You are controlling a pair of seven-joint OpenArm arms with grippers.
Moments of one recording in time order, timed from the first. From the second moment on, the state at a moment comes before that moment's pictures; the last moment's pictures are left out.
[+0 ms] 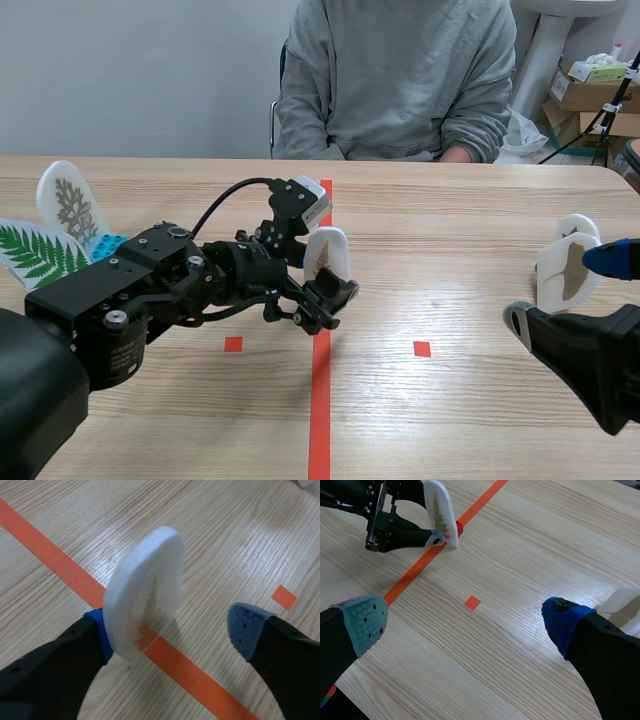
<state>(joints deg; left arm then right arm) -18.5 -3.6 22.6 52.0 -0.2 -33.4 5.3 -36.3 23.2 23.8 114.8 30.3 45.3 -21.6</state>
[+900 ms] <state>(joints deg) -18.1 -4.2 22.2 52.4 -5.0 -35.3 3.6 -36.3 23.2 23.8 114.8 29.3 45.3 -21.4</state>
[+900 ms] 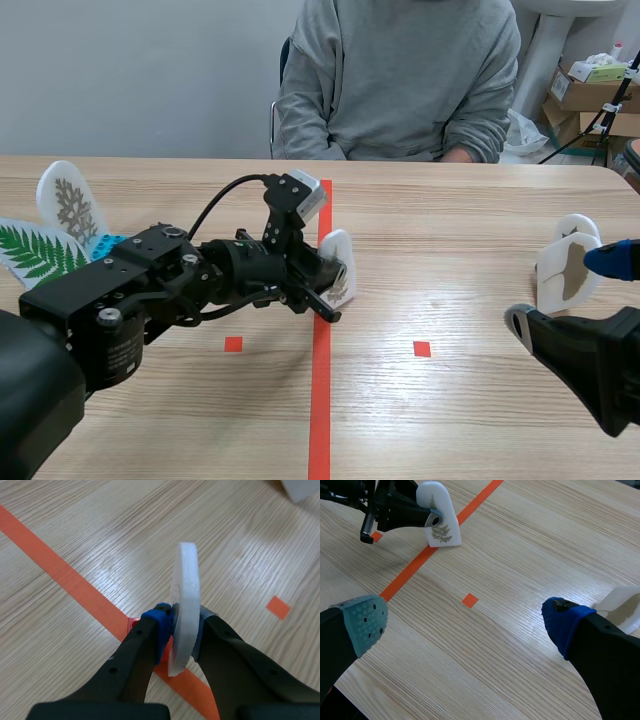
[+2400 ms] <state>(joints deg) 15.3 -11.5 -19.8 77.1 -10.1 -27.3 -0.3 -36.2 23.2 23.8 114.8 29.3 45.3 -21.4</state>
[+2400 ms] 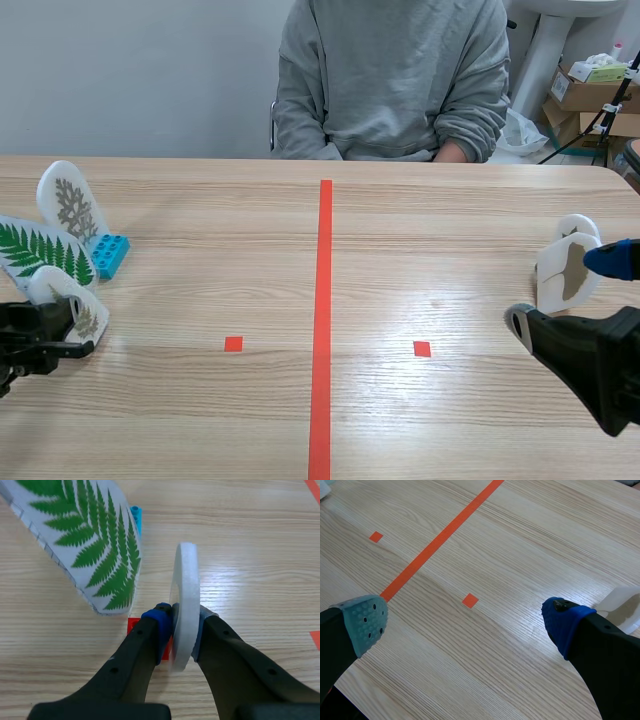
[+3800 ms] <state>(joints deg) 32.8 -11.7 -25.8 89.5 -8.4 -29.2 -8.0 -36.2 23.2 23.8 114.8 29.3 45.3 -21.6</state>
